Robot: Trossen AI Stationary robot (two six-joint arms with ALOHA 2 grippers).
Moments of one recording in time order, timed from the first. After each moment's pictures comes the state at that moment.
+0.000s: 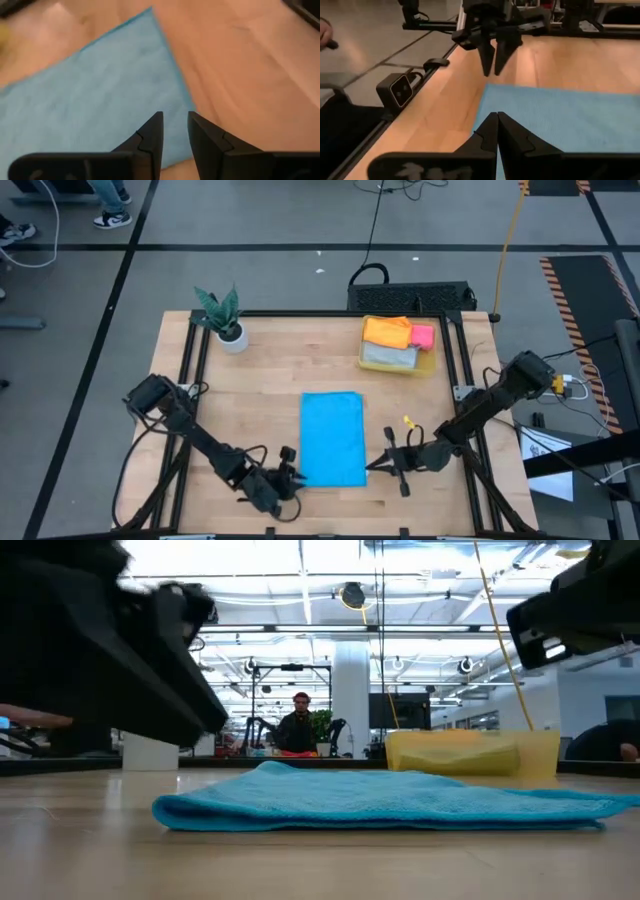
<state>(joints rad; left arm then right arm) -0.69 1.88 0.94 0.17 -0.51 -0.07 0.71 1.56 0.39 0.86 0.47 0.20</state>
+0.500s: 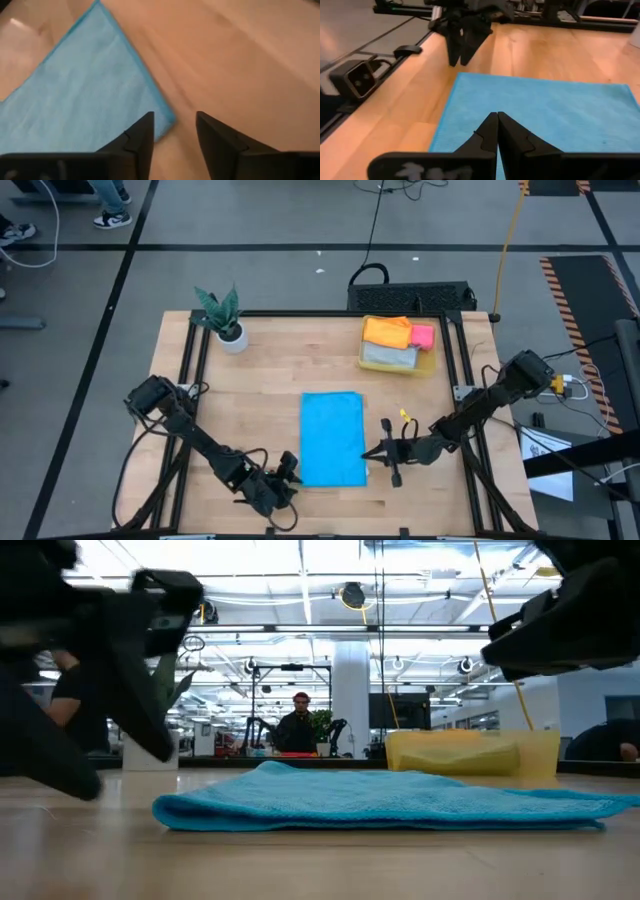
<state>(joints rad) -0.72 1.88 0.96 0.06 -0.41 0.13 0.64 1.56 0.39 0.80 0.47 0.17</state>
